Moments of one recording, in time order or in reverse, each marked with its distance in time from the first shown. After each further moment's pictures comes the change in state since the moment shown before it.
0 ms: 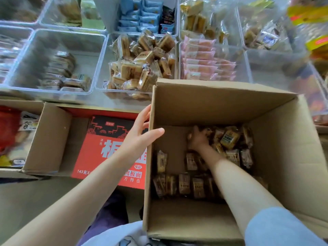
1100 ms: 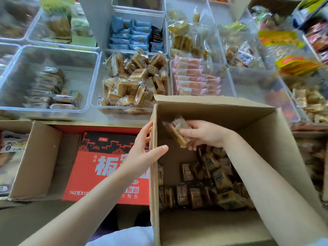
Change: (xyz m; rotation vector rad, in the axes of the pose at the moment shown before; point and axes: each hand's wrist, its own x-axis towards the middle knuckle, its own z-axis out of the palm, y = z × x) left_hand 0.006 -0.003 -0.015 0.078 -0.090 0.021; right_hand -0.103 -0.053 -0.167 0.694 -0.578 -0.387
